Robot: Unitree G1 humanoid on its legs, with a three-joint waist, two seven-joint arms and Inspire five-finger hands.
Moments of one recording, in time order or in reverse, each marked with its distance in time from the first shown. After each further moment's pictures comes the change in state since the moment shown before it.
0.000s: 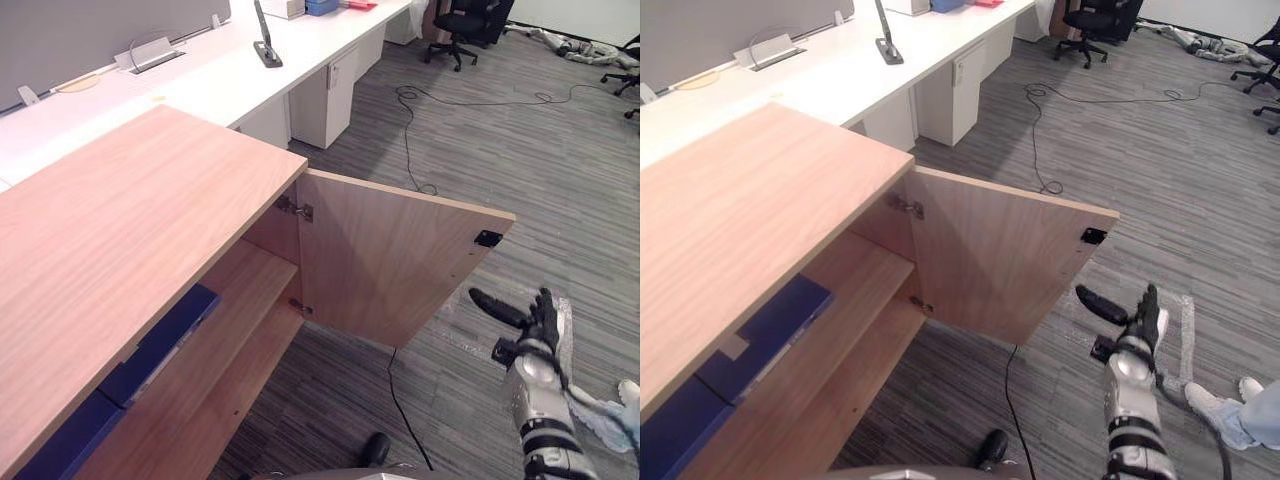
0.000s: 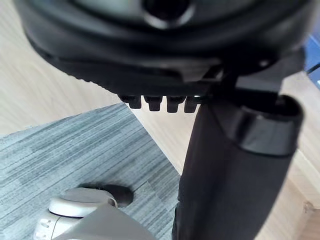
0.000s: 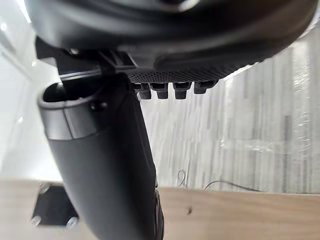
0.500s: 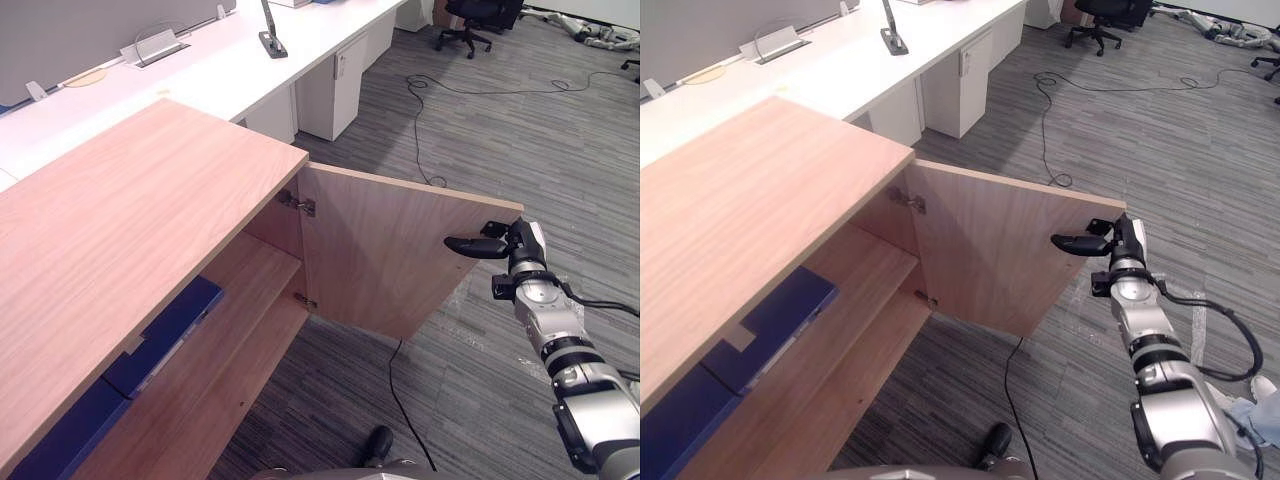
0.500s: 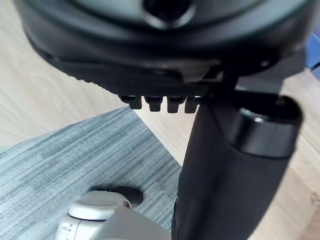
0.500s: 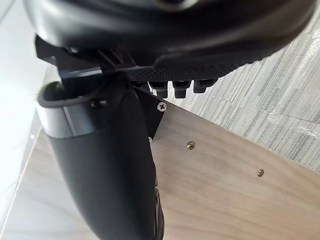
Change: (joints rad) left arm 0.030 0.013 -0.081 0.002 0.002 -0.047 -0.026; right arm -0.362 -0.252 0.411 0.264 0.101 -0.008 0.097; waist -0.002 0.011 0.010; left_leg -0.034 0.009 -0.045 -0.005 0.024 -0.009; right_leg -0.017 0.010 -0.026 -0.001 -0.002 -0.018
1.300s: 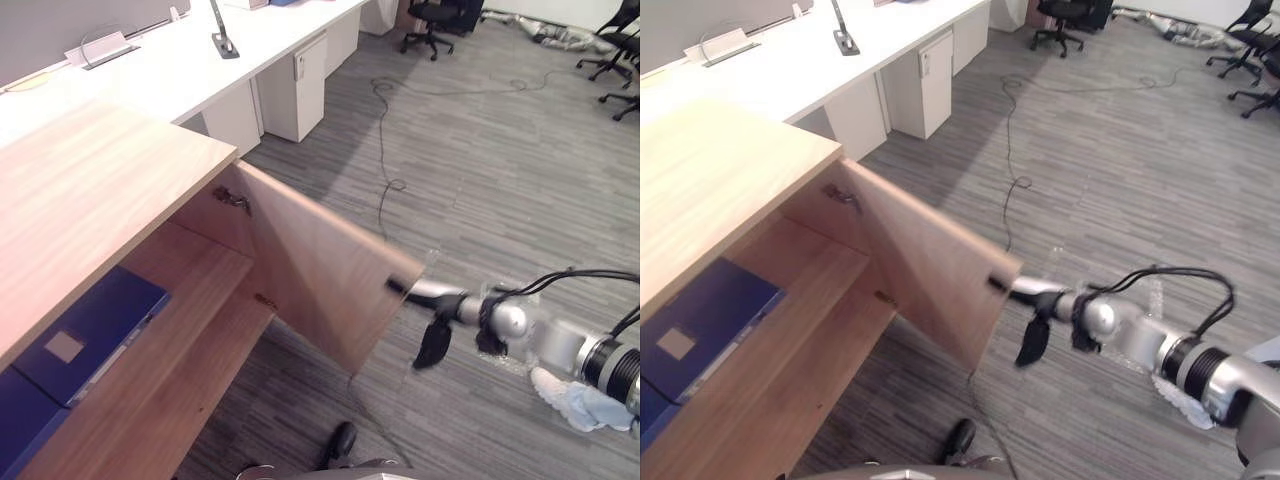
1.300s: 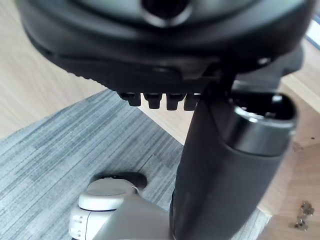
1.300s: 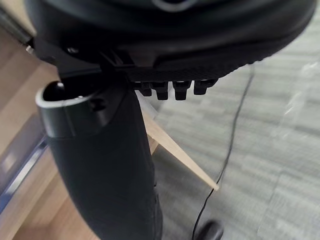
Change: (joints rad) left arm -0.021 0.047 0.007 0.007 0.088 -0.003 -0.034; right arm 0.031 -0.444 0.939 -0.867 -0.191 0.016 0.492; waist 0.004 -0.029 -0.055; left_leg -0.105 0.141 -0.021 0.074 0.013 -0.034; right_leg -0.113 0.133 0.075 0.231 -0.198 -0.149
